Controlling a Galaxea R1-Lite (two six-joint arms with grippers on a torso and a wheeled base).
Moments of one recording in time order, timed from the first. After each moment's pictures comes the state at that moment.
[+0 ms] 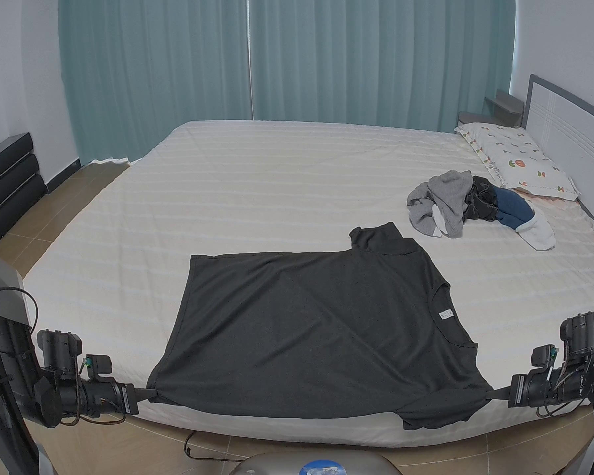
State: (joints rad) left arm 0.14 2.14 -0.06 -1.20 -0.58 -0.05; right arm -0.09 1.78 -0.07 -0.75 0.45 0.18
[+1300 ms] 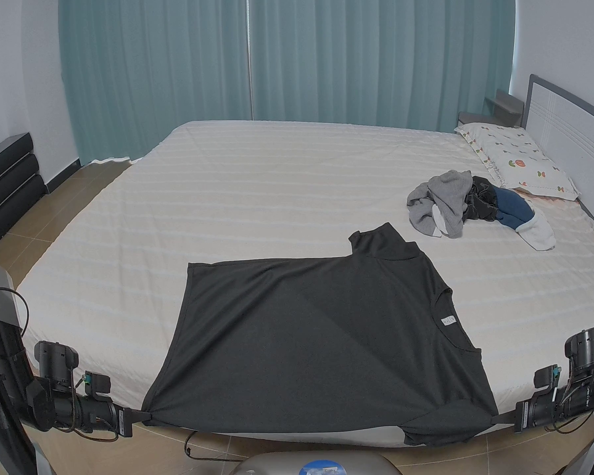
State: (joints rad) left arm 0.18 2.10 -0.02 -1.04 -0.54 0.17; right arm -0.14 1.71 -0.02 -0.61 0.45 -0.03
